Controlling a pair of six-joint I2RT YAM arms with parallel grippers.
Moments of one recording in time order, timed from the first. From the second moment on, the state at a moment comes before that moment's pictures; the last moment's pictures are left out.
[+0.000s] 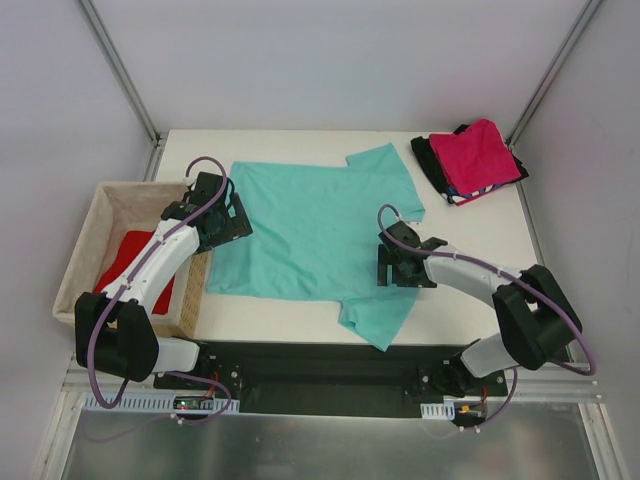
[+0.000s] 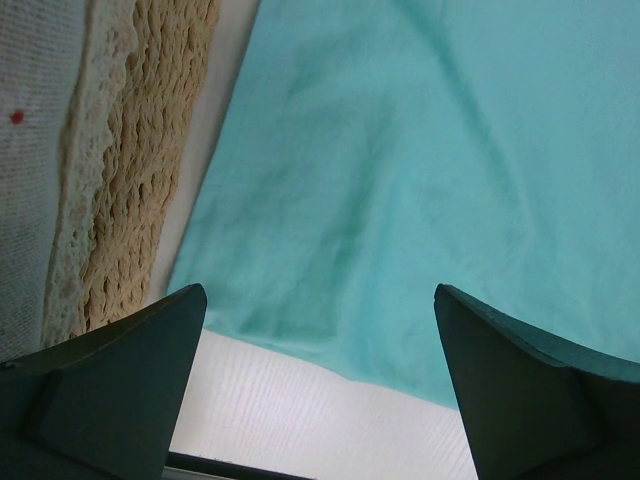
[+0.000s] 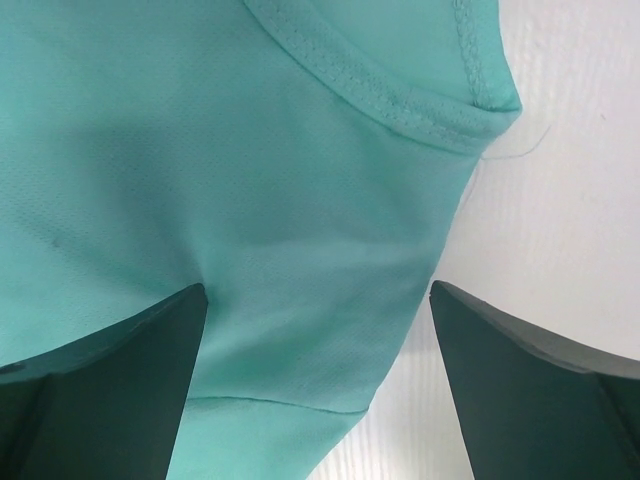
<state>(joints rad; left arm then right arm) -0.22 1.32 1.03 -0.76 -0.19 -0.57 0.61 1.48 0.78 -0.55 0.33 0.58</state>
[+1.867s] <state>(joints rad) -0.22 1.31 1.02 -0.76 -0.19 -0.57 0.63 1.61 0.92 -0.65 0.33 0.61</state>
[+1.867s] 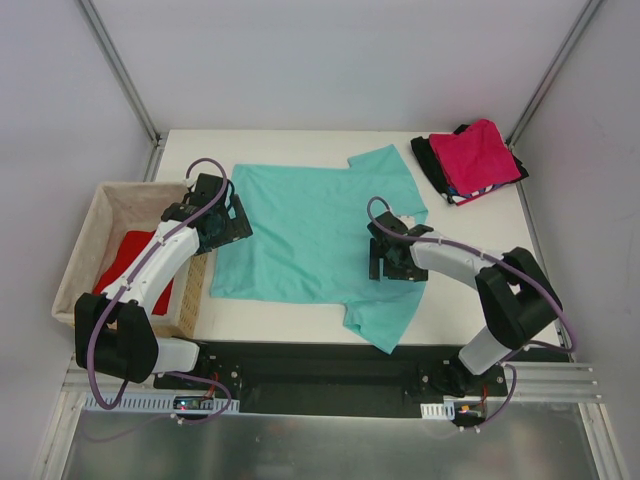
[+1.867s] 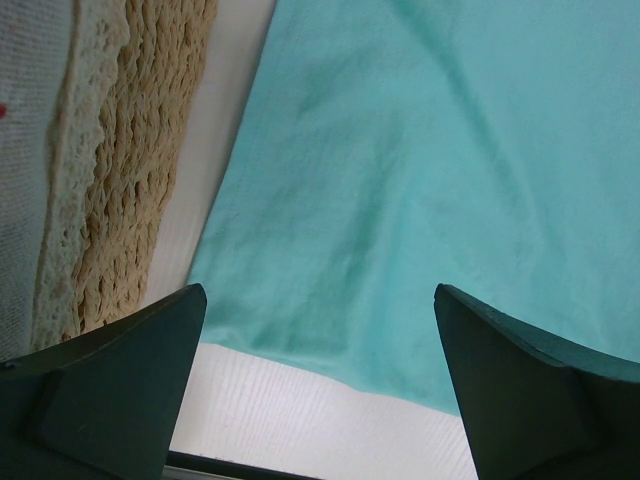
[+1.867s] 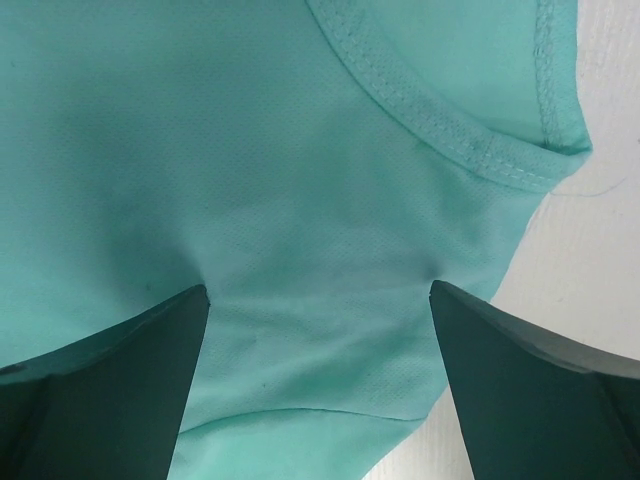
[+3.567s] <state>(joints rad) -0.23 1.46 1.29 -0.80 -0.06 -0.54 0.47 1.46 1.18 -0.82 0.45 0.50</state>
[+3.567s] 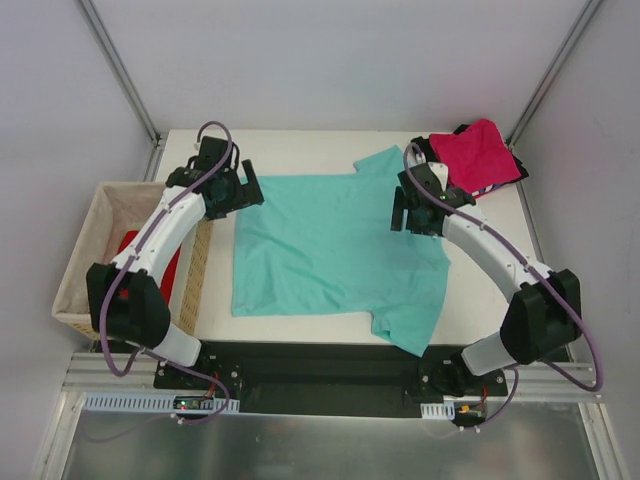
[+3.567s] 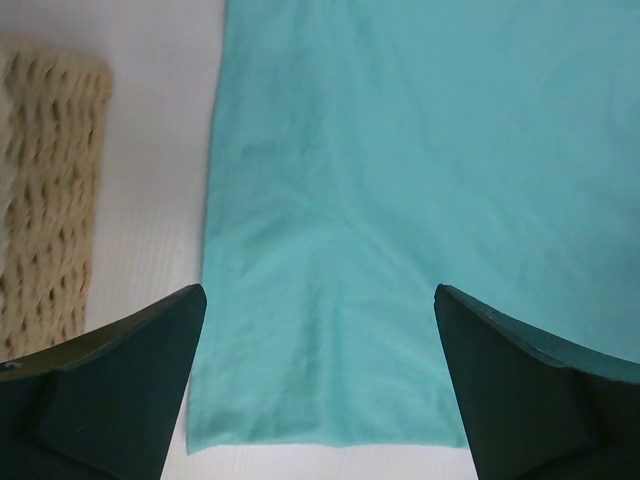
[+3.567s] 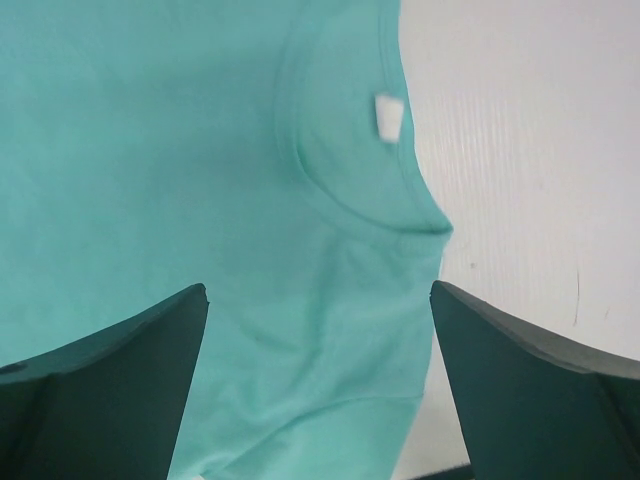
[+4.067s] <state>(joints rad) -0.28 1.96 1.61 -0.78 -0.03 -0.53 0.32 1.95 1.66 -0.77 0.29 0.38</state>
